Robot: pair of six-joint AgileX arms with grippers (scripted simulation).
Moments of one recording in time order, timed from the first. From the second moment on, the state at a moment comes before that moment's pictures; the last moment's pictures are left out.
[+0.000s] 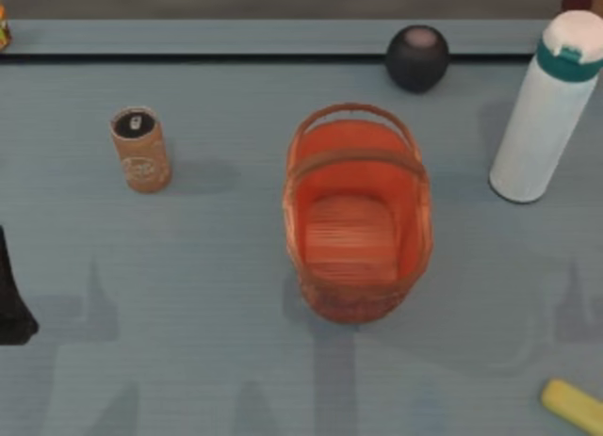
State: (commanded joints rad) left arm 0.00 0.00 0.00 0.00 0.00 0.00; right arm 0.00 0.00 0.00 0.00 0.00 0.00
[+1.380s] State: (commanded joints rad) left arm -0.19 1.66 1.50 -1.11 0.05 0.43; right arm 0.00 0.00 0.00 0.00 0.00 0.00
